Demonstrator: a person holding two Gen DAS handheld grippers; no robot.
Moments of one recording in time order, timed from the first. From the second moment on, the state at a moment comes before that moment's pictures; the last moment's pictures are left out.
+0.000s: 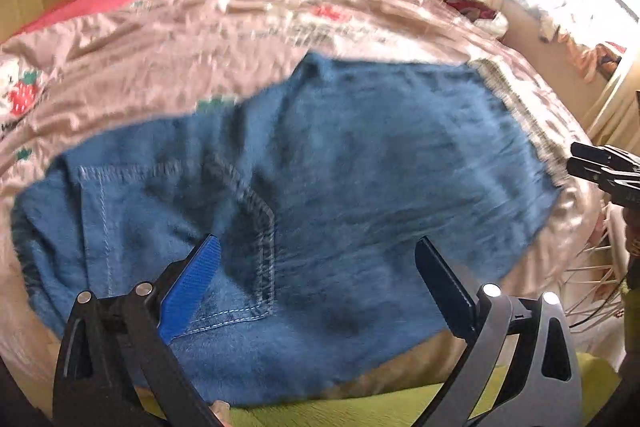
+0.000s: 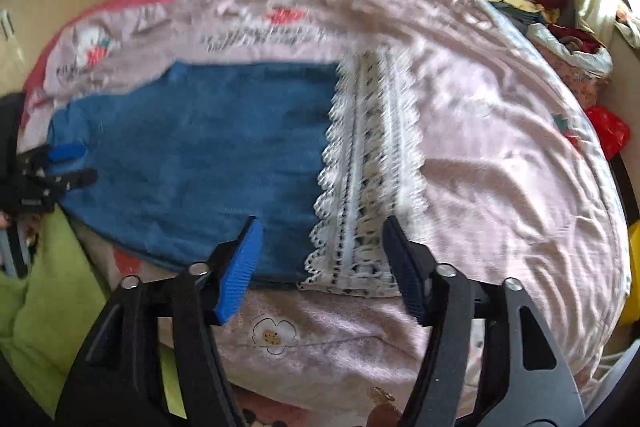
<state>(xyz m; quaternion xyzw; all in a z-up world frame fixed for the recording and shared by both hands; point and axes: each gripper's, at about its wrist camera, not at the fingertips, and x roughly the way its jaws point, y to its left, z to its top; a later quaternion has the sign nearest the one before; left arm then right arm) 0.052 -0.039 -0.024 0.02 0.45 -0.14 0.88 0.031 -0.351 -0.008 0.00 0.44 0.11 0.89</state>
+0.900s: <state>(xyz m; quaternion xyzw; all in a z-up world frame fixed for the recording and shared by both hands) 0.115 -0.157 0.047 0.10 0.40 -0.23 0.88 0.020 -0.385 -0.010 0.07 0.42 0.10 0.90</state>
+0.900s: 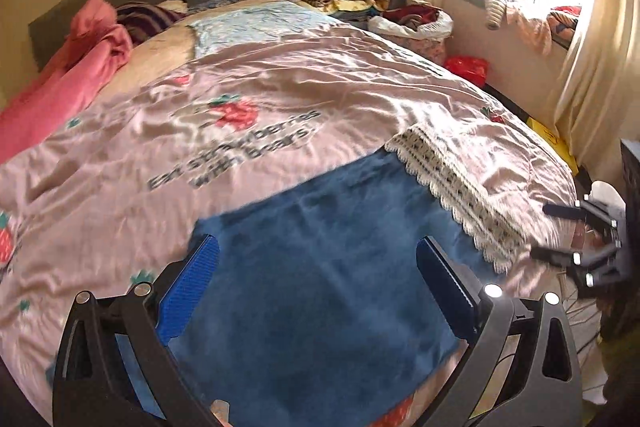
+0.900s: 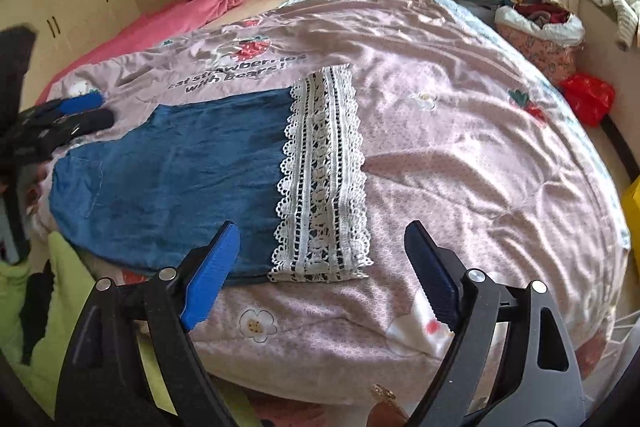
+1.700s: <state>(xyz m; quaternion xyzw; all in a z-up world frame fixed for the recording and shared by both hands) 0.244 -0.266 -0.053 0.10 0.47 -0.34 0.80 0.051 -0.392 -0.057 0.15 0.43 0.13 0.88</state>
